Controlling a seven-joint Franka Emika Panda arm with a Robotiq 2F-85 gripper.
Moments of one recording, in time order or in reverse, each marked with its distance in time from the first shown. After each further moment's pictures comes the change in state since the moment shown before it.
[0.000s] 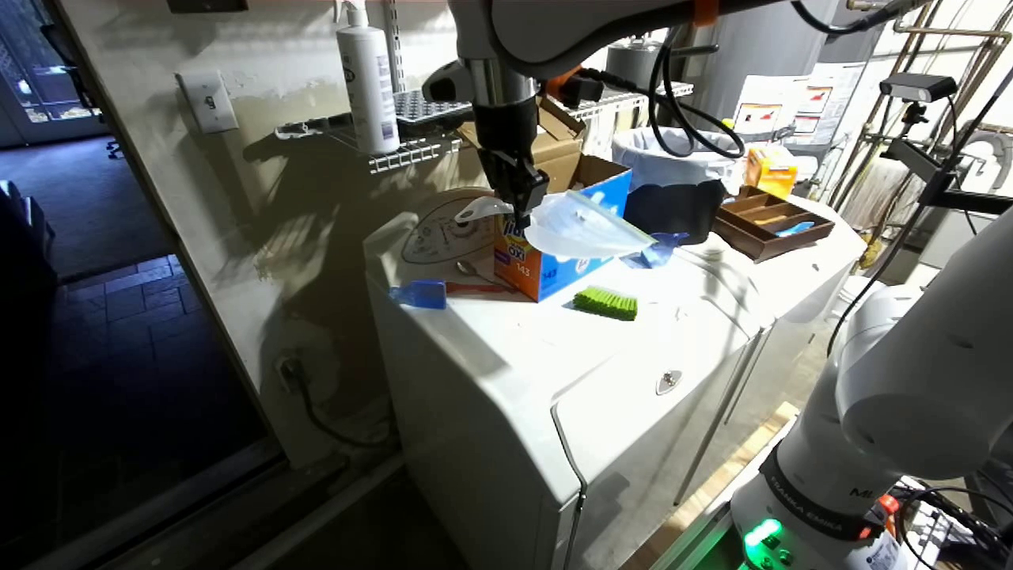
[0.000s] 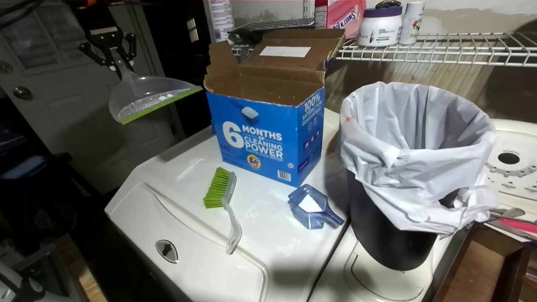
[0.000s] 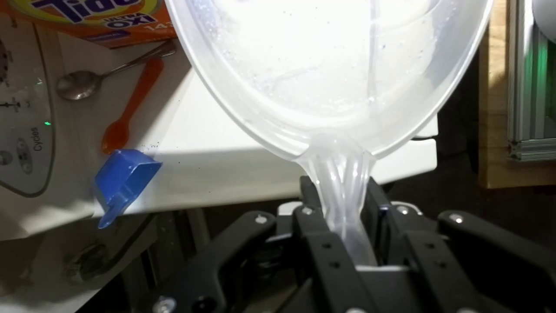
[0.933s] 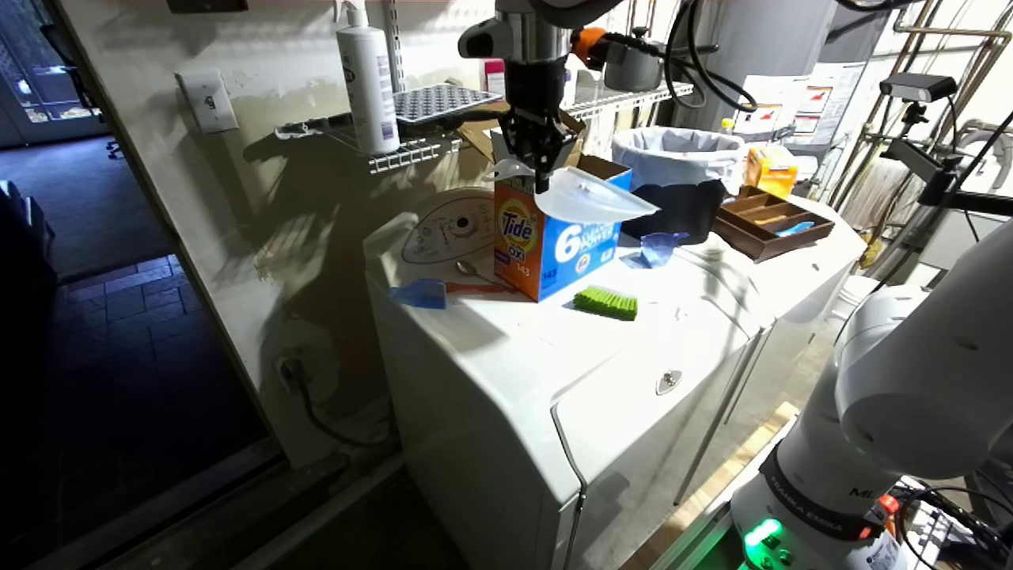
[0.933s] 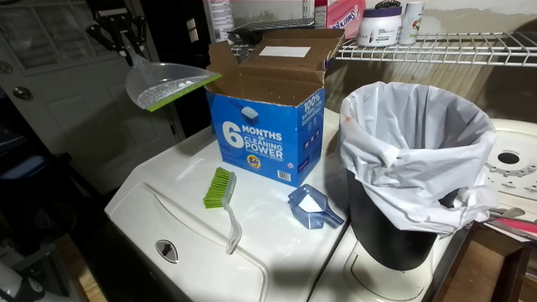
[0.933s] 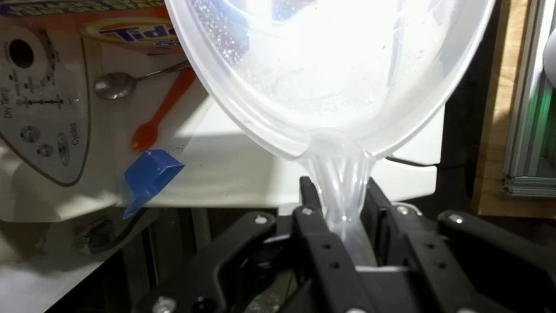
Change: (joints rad) arm -0.007 -0.043 -0.114 0.034 0.013 -0.009 -0.234
